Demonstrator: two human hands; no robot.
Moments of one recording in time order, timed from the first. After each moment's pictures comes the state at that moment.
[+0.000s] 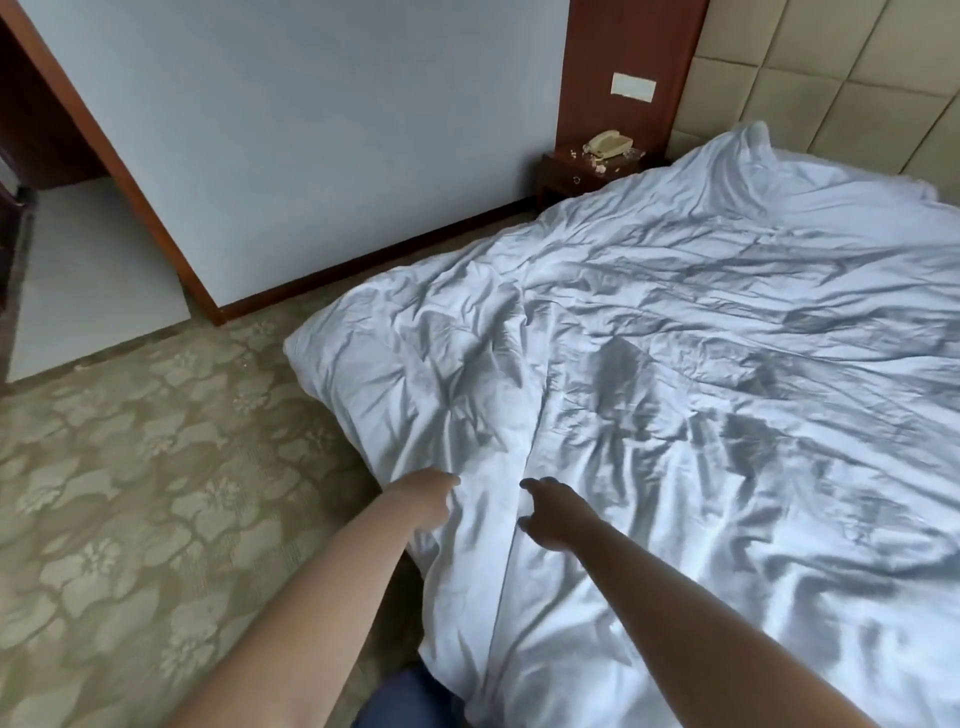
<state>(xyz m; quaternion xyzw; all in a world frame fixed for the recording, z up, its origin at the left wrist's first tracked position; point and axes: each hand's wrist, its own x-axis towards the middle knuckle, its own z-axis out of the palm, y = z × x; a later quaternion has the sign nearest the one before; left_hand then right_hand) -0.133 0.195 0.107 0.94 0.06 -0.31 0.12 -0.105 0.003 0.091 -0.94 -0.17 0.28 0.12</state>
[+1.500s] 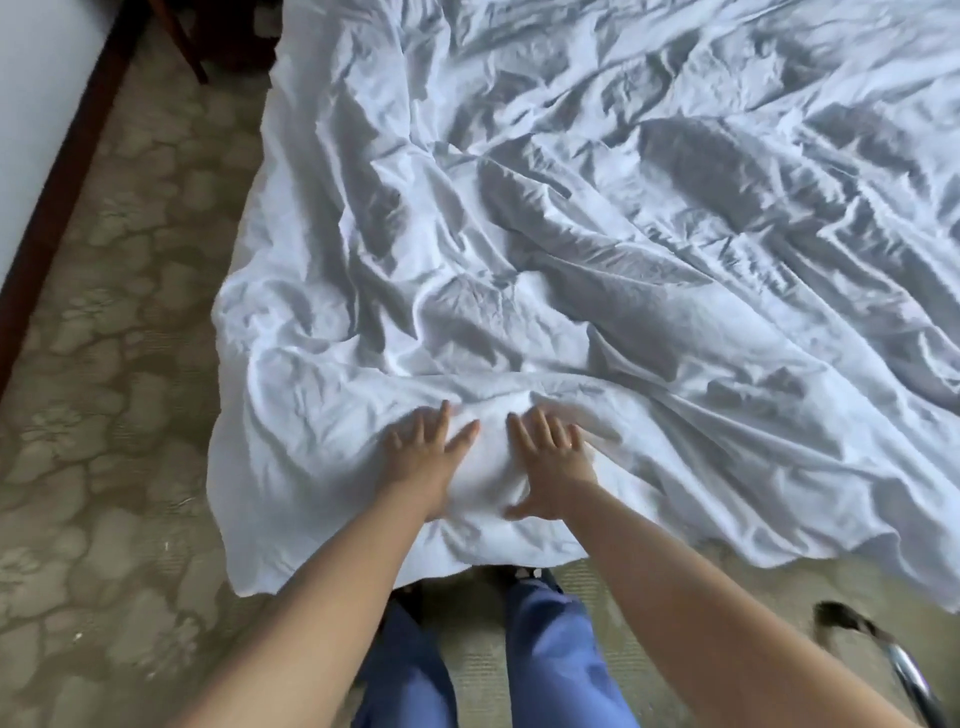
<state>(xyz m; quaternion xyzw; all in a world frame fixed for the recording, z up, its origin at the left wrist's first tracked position) 0.306 0.596 -0.099 0.81 -0.44 -0.33 -0.21 0.187 0.459 -0.120 -0.92 0.19 0.34 0.09</state>
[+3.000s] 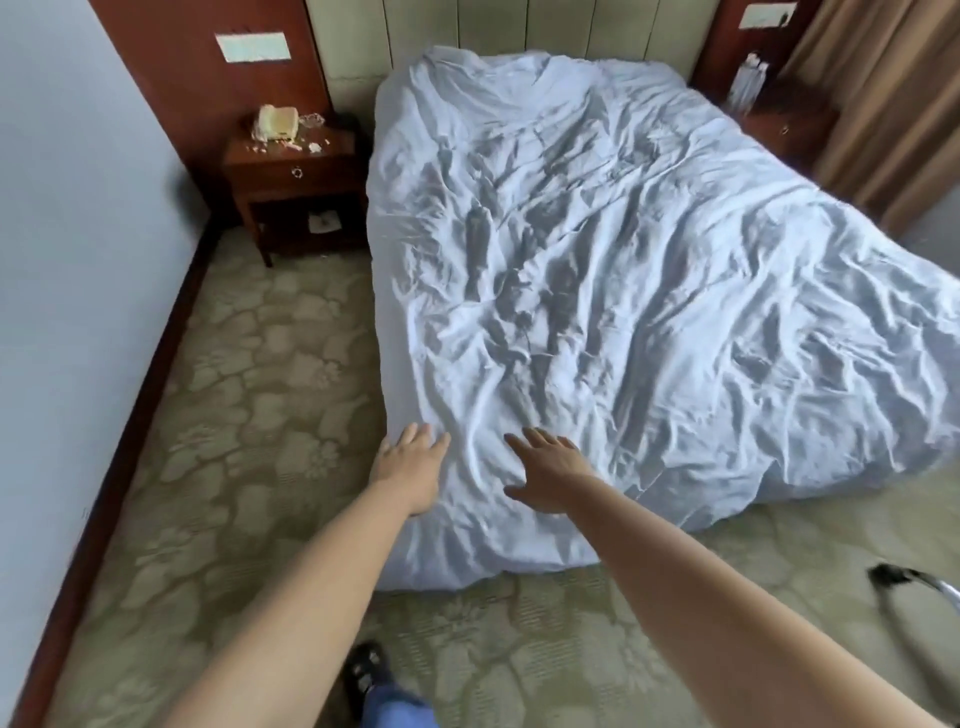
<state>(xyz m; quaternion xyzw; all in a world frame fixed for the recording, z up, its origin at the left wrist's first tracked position) 0.401 0.896 0.080 0.84 -0.48 -0.22 -0.12 0.254 0.764 0.065 -0.93 0.28 0.18 0.13</state>
